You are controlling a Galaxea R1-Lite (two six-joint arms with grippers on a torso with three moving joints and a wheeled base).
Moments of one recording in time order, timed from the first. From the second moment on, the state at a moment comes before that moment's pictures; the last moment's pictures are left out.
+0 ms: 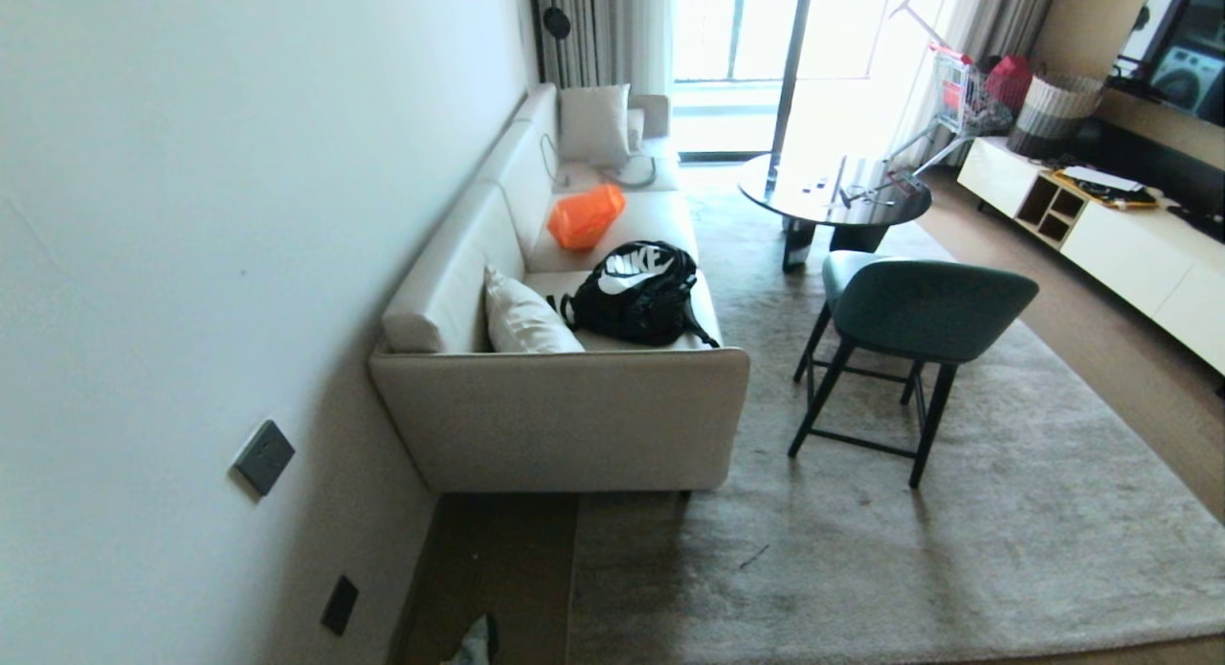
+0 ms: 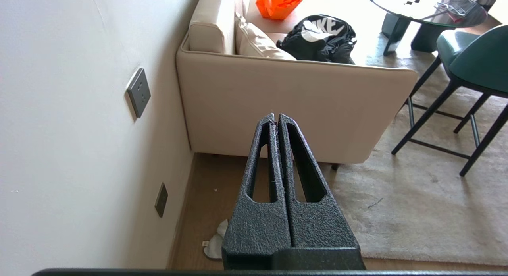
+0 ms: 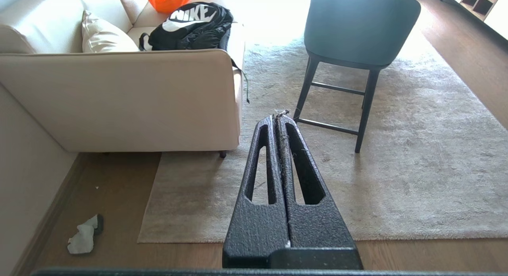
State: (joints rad) left arm -0.01 0.00 0.00 -0.02 0.03 -0.10; right arm 0.00 0.00 0.00 0.00 -0.01 -0.01
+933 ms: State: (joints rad) left arm -0.01 0.00 0.00 -0.02 0.03 -0.10; right arm 0.00 0.00 0.00 0.00 -0.01 -0.01
